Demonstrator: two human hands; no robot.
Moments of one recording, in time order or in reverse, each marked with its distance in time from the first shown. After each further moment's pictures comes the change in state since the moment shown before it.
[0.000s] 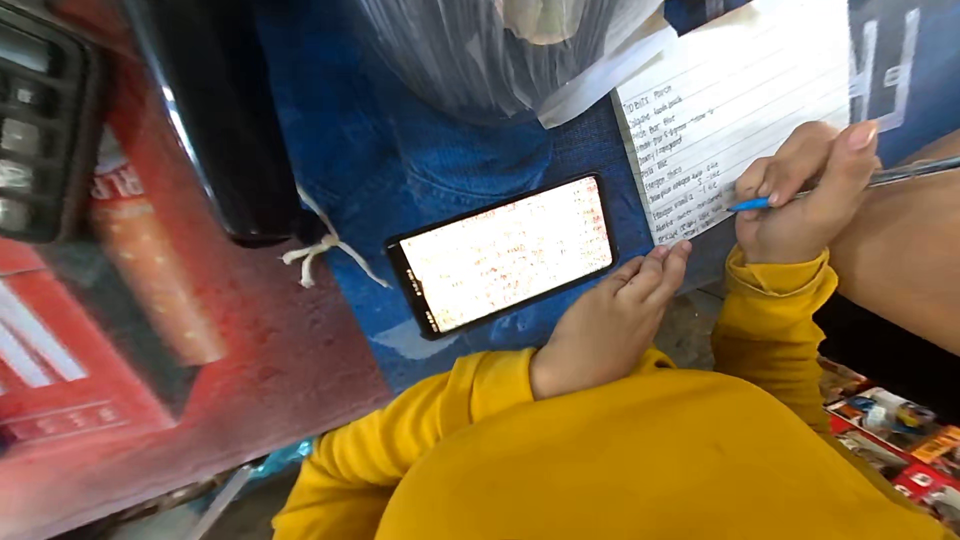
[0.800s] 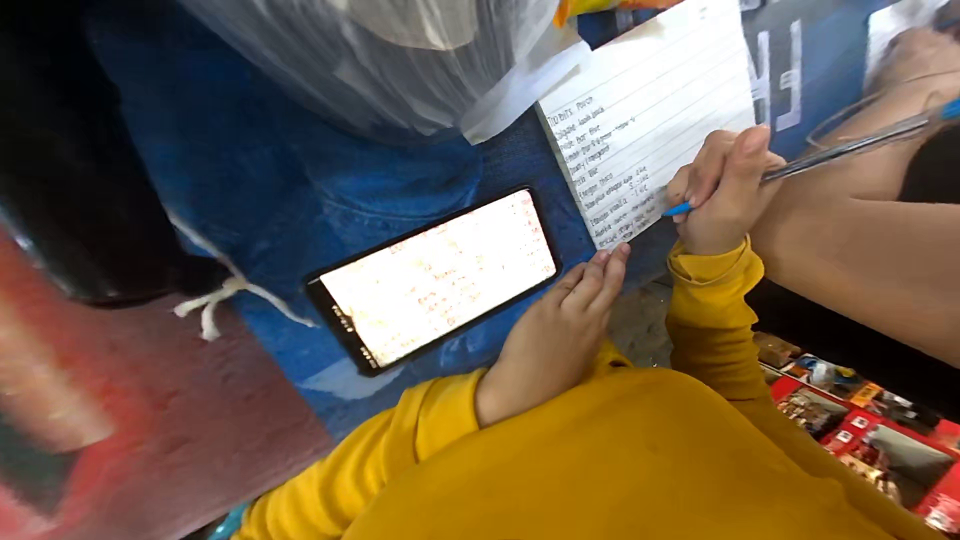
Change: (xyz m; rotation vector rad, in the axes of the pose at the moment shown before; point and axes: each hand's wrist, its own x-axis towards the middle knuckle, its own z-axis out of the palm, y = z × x) left_hand -0.001 -0.001 0.003 0.058 0.000 0.019; right_hand 0.001 -0.001 -0.002 -0.140 -0.031 -0.074
